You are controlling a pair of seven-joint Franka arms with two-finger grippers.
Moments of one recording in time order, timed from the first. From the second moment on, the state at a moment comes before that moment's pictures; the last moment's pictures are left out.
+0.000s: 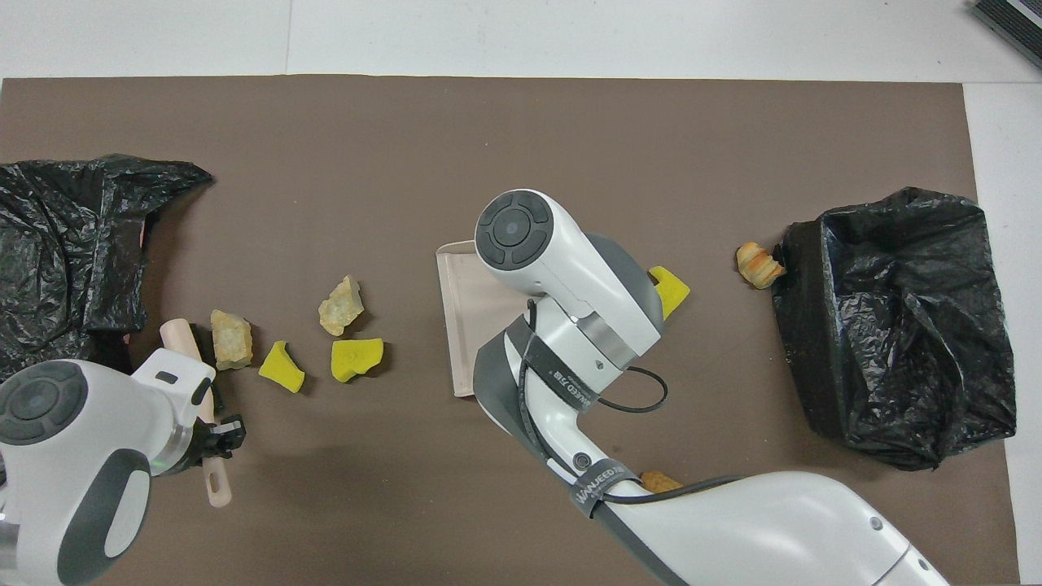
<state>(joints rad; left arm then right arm) -0.24 -0.31 -0.04 -2.58 0.07 2.08 -0.76 0.48 0.48 0.11 -1.54 -0.30 1.83 -1.00</state>
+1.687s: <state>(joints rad) -0.69 -0.04 -0.05 -2.30 -0.19 2.30 -0.71 0.48 0.48 0.11 -1.55 -0.30 1.85 -0.99</state>
